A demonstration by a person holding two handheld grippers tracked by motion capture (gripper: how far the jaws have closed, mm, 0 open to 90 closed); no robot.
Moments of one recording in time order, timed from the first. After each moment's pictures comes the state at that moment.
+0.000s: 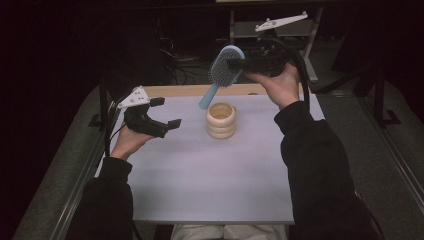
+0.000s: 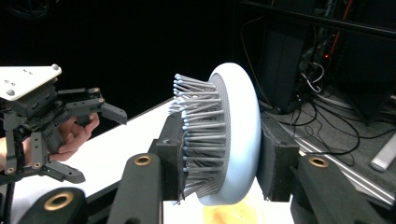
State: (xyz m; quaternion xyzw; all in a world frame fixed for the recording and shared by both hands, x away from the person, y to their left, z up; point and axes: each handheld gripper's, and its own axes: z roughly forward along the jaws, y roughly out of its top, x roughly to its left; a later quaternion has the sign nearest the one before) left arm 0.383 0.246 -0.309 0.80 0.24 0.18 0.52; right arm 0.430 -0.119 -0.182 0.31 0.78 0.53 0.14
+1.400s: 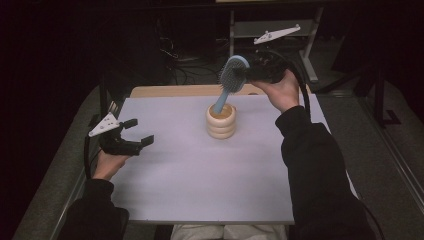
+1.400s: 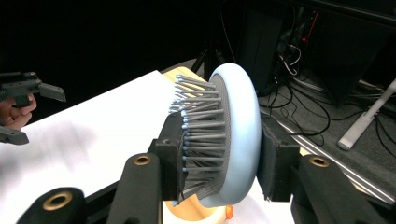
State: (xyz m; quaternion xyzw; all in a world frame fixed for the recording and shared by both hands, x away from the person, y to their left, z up) left arm 0.358 0.329 -0.376 0.75 0.32 0.20 0.55; right arm 0.450 -0.126 -0.217 0.32 0.80 0.48 0.17
